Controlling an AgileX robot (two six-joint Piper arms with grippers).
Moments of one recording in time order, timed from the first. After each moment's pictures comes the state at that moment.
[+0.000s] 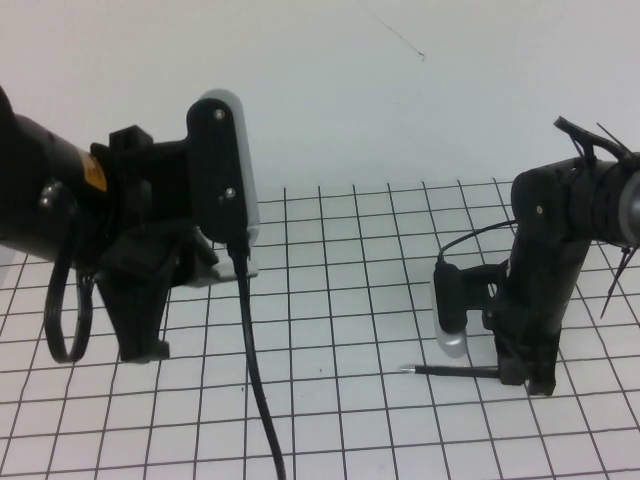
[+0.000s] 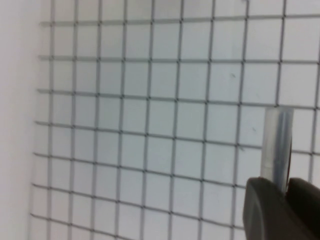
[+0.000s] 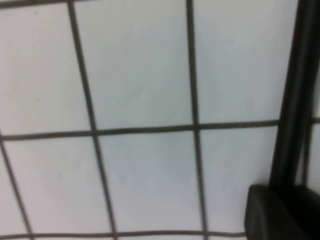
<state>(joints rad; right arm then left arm) 0.41 2.03 -1.36 0.04 0.99 -1.14 -0.58 1.29 -1.28 -0.11 0.96 0.96</state>
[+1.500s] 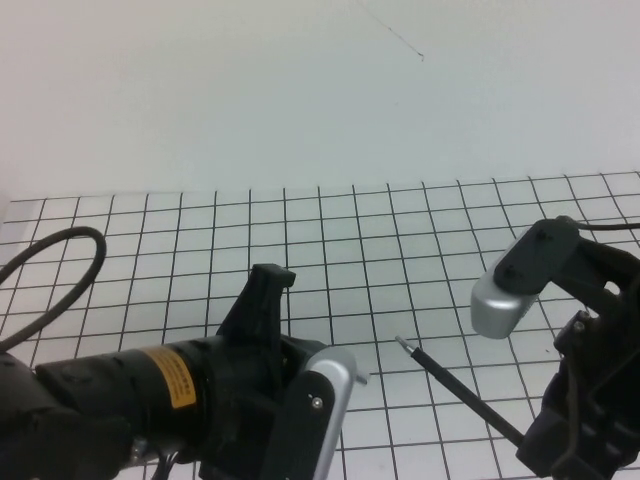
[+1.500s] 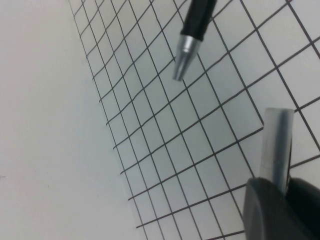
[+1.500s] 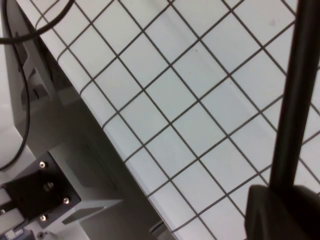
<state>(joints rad) 0.61 1.30 -1.11 0.35 1.32 -0.38 -0.84 1.17 -0.74 -0.18 0.20 1.45</state>
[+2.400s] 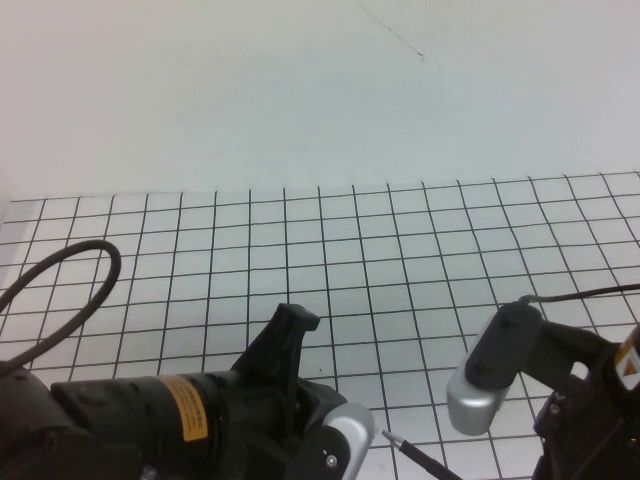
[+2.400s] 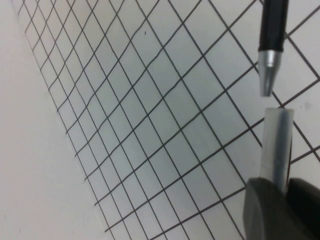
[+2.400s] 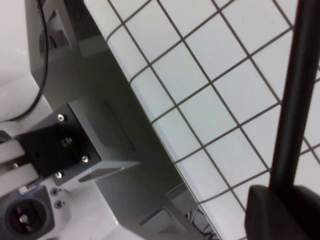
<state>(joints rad) 0.70 1.33 -1.01 0.36 1.28 -0.41 -0.89 1.17 -0.74 -0.19 0.30 1.51</state>
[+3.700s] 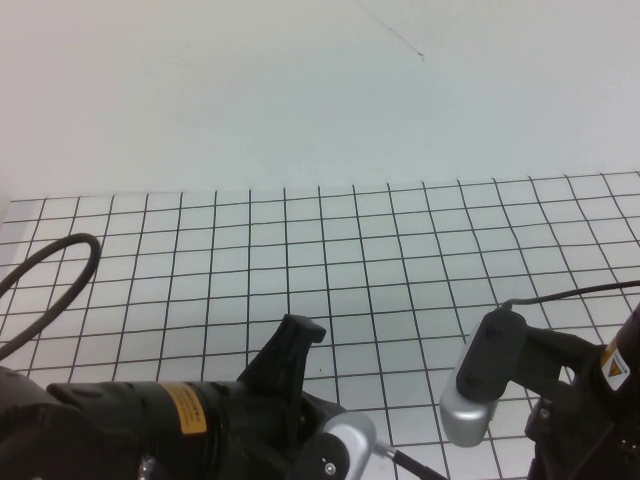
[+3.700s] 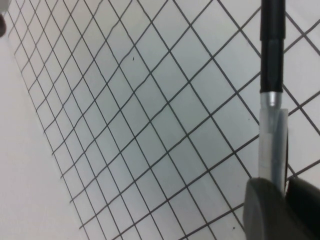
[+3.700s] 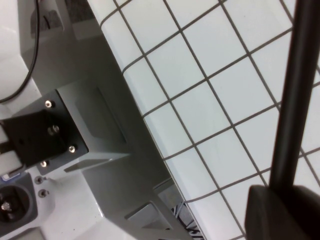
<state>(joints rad) 0.70 1.35 -1.01 0.36 1.20 -0.49 -0.89 1.17 -0.74 -0.41 0.35 1.70</state>
